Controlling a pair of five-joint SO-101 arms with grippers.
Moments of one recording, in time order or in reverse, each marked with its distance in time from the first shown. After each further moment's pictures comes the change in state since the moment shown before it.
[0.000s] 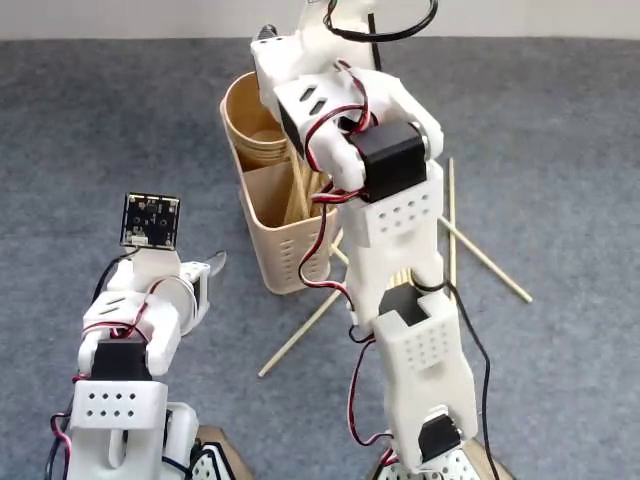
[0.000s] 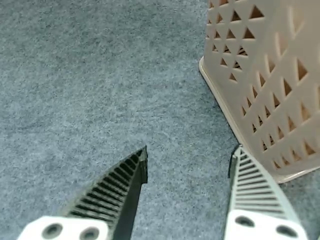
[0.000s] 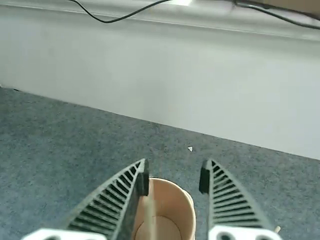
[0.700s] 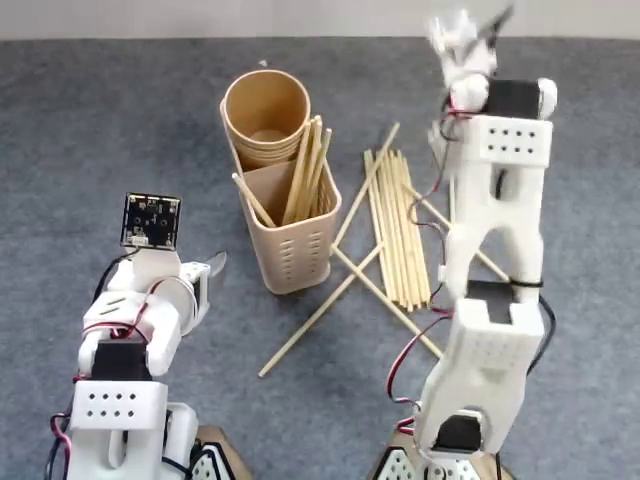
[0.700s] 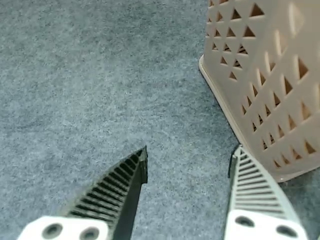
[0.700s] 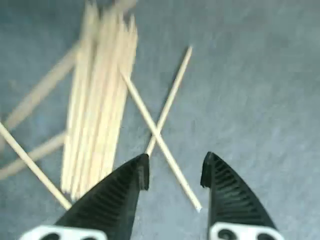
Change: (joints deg) left arm 0.0 0.0 0.1 0.0 0.0; right arm 30.3 -6.5 47.6 13.0 29.2
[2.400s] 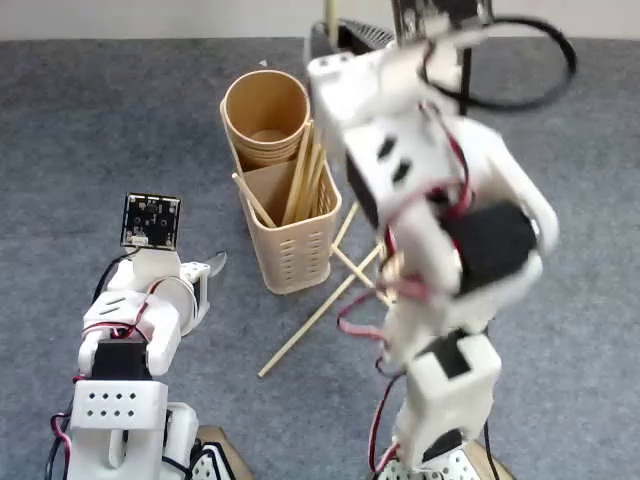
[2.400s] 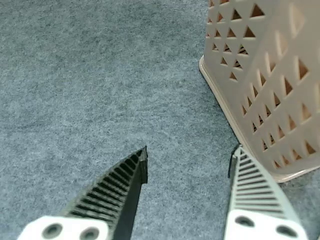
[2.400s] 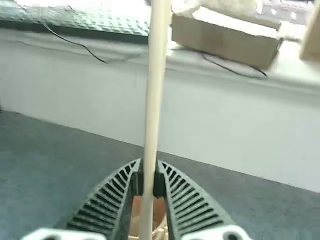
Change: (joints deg) left arm 0.0 0.0 0.0 0.0 0.0; right arm -28.2 -11.7 -47.2 -3.8 -24.7
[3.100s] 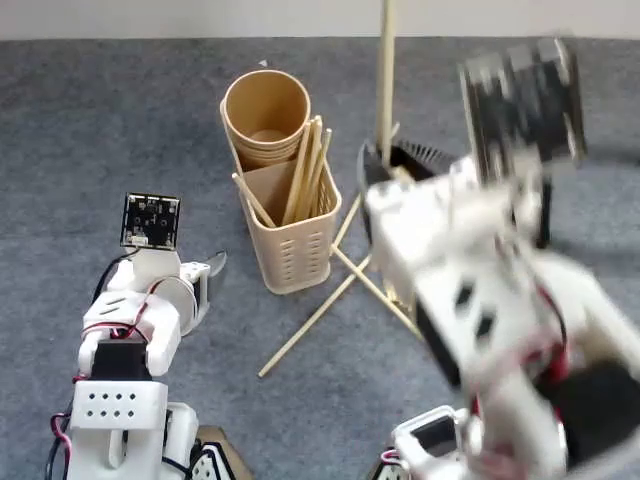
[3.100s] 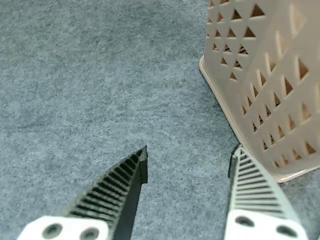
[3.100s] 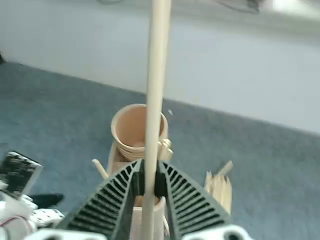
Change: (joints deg) left arm 0.0 0.0 0.0 0.0 0.0; right arm 0.1 -45.5 57.1 -1.9 -0.2
